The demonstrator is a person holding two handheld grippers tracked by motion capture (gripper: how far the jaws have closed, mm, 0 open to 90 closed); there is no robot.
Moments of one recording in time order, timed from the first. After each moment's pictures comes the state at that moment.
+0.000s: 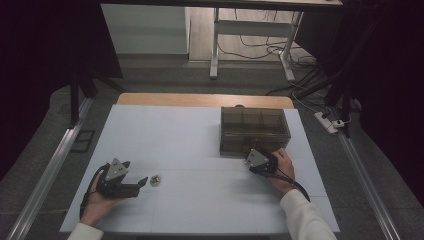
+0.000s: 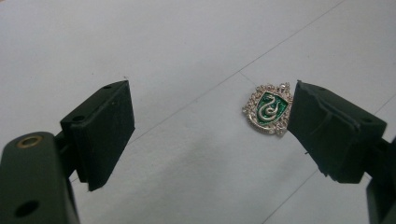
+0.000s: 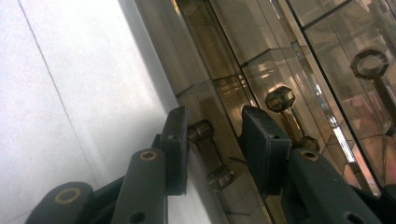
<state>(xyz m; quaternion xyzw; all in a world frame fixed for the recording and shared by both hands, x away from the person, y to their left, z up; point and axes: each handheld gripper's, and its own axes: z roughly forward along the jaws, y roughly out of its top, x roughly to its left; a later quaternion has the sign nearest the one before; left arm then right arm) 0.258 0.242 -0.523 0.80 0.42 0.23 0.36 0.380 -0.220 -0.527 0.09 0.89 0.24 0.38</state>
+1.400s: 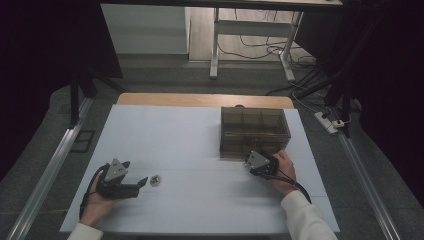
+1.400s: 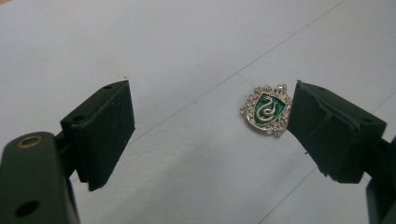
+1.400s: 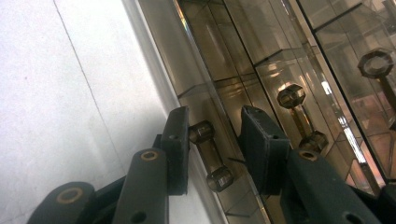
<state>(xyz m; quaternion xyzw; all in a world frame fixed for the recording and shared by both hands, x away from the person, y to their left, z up) 0.257 0.242 -0.522 0.80 0.41 0.23 0.37 0.372 -0.221 -0.522 0.09 0.90 0.23 0.36</state>
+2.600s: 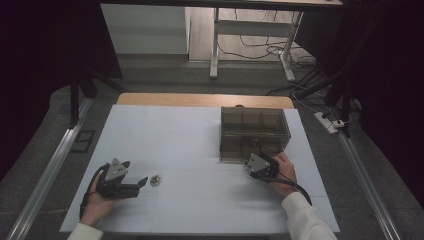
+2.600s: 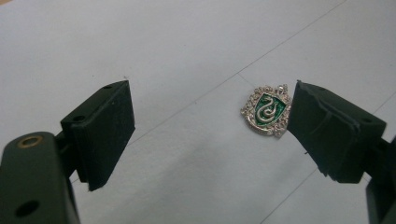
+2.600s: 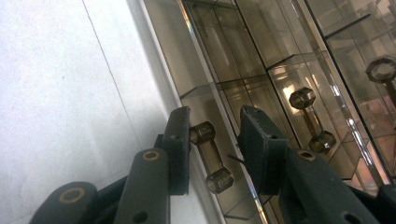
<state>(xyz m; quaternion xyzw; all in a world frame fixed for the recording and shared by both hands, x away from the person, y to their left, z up) 0.257 0.242 -0.522 0.80 0.41 0.23 0.37 0.362 -0.220 -0.521 0.08 0.90 0.24 0.36</state>
